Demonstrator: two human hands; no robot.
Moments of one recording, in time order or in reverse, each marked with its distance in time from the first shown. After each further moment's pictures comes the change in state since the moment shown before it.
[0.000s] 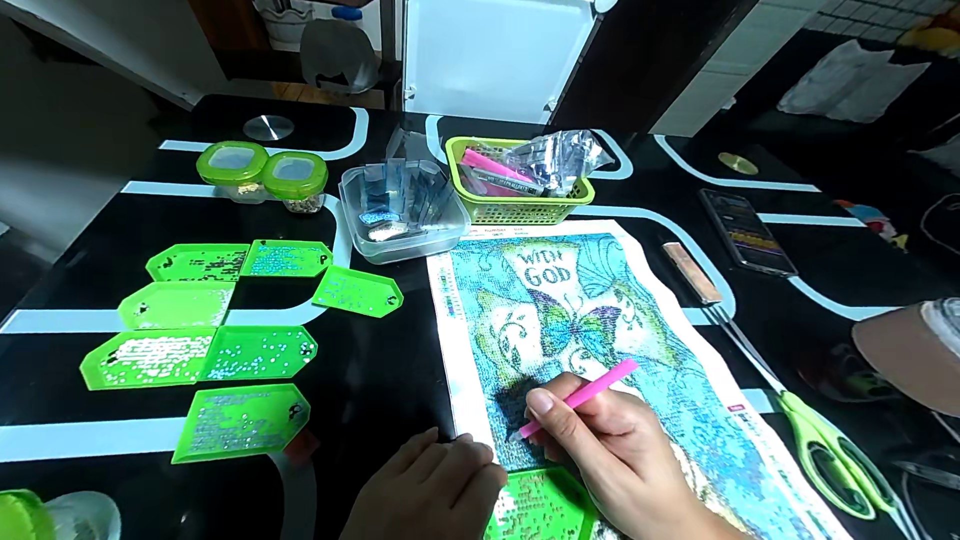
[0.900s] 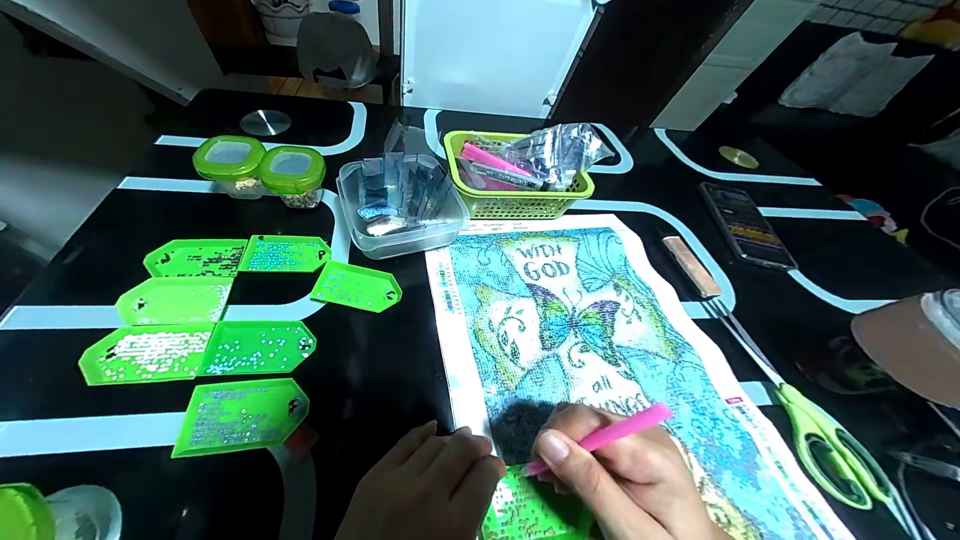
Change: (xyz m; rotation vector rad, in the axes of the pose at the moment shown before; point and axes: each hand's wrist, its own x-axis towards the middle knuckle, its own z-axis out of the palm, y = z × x) left_hand 0.000 0.000 0.001 0.016 0.022 0.002; right_hand -0.012 -0.013 -0.003 -0.048 -0.107 -0.128
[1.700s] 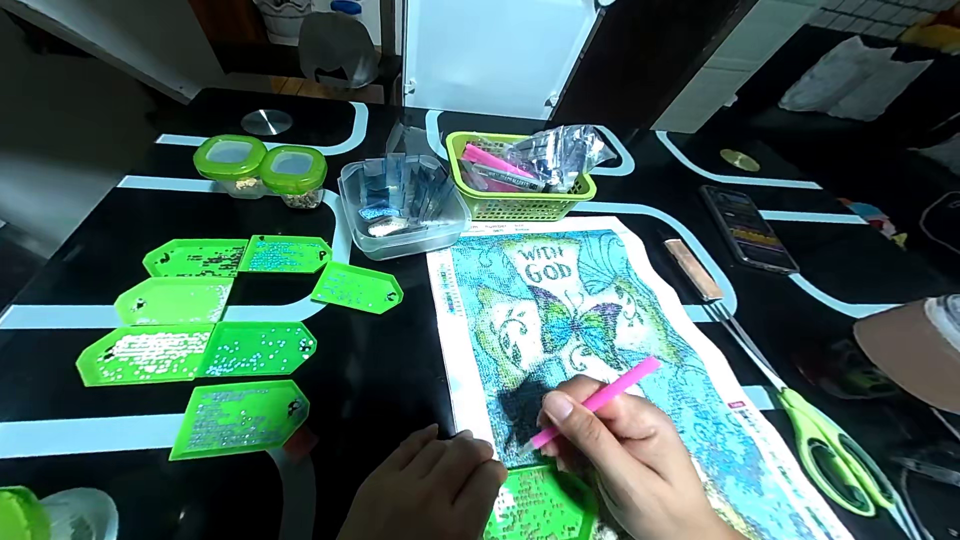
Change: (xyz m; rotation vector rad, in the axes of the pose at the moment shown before) left_hand 0.001 0.000 -0.001 -0.005 -0.018 -0.005; right_hand 0.006 0.006 0.003 0.183 0.132 0.168
